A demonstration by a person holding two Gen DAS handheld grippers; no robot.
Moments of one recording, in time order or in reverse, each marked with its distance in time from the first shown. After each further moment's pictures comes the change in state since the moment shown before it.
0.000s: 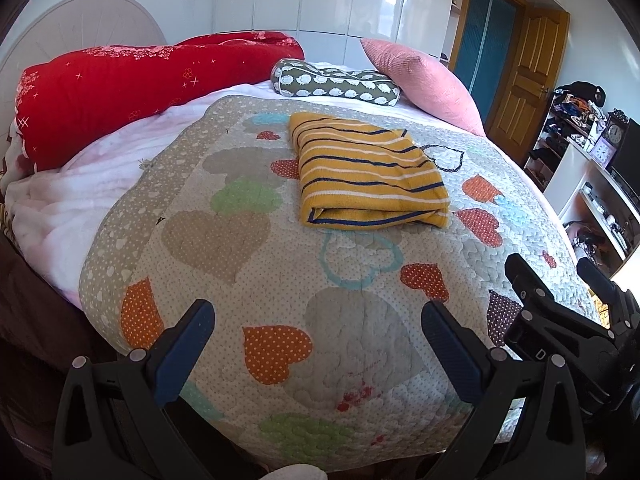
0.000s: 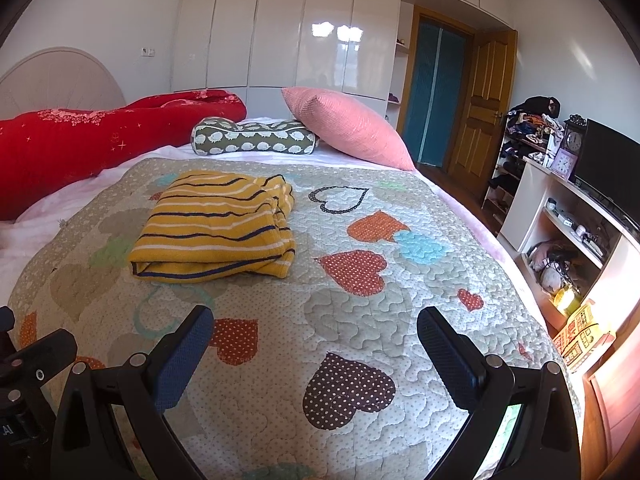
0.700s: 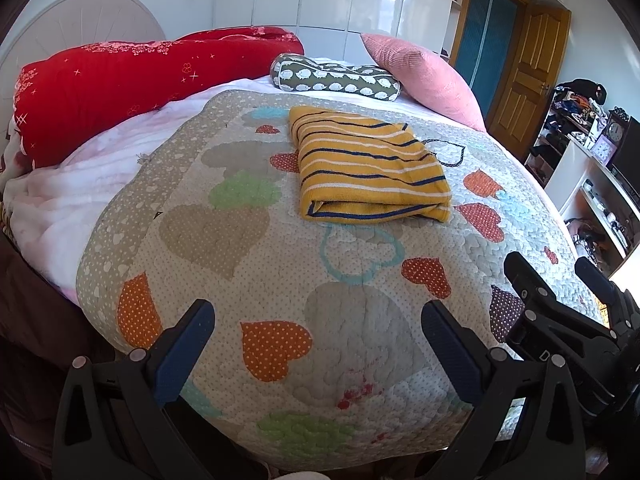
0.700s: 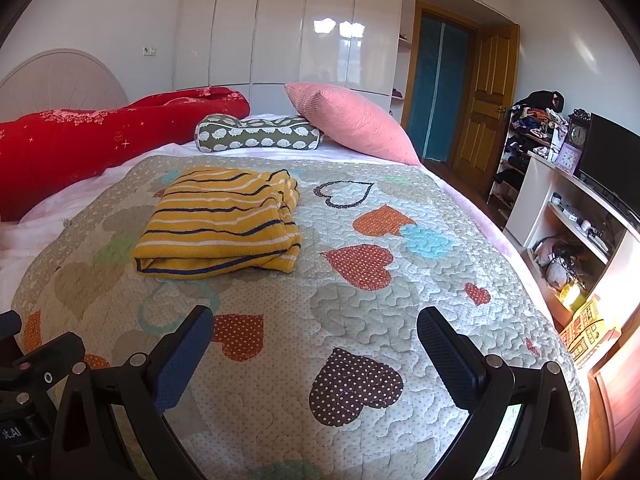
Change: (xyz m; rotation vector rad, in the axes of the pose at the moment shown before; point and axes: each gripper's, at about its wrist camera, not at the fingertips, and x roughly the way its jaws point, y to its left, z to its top) left arm 0.004 0.001 -0.005 0.003 0.008 -0.001; right arm 0.001 0.002 -0.005 0.016 0.013 0.030
